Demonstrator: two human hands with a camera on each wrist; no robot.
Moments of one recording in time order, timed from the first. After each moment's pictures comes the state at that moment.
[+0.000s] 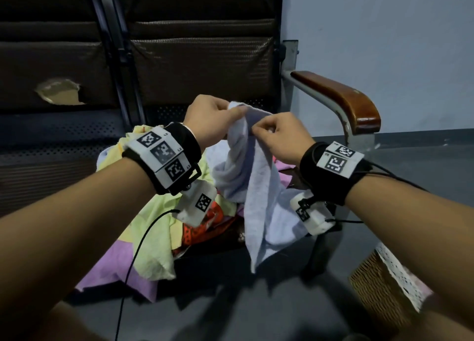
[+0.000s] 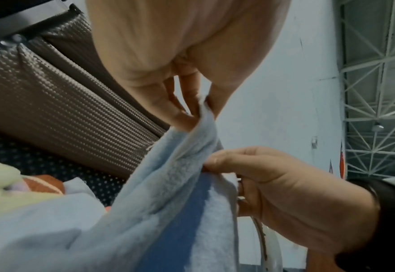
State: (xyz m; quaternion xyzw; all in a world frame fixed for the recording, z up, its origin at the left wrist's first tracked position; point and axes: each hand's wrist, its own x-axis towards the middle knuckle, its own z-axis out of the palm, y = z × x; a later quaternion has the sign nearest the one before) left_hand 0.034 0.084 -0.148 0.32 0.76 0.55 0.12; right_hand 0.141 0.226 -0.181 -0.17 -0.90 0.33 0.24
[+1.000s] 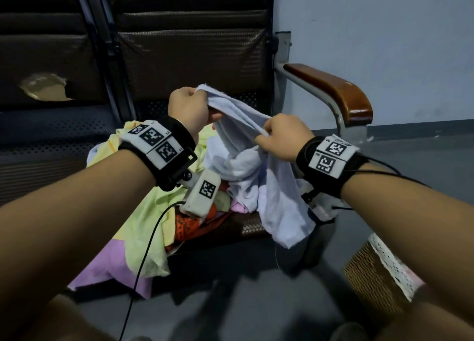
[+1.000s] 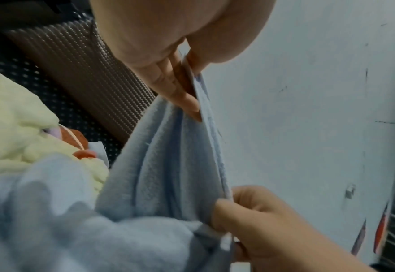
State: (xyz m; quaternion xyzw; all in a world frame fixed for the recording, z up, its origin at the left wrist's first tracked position) left_hand 0.014 0.100 -0.160 0.17 0.65 0.73 0.12; right_hand 0.152 0.235 -0.177 -0.23 -0.96 0.12 0.13
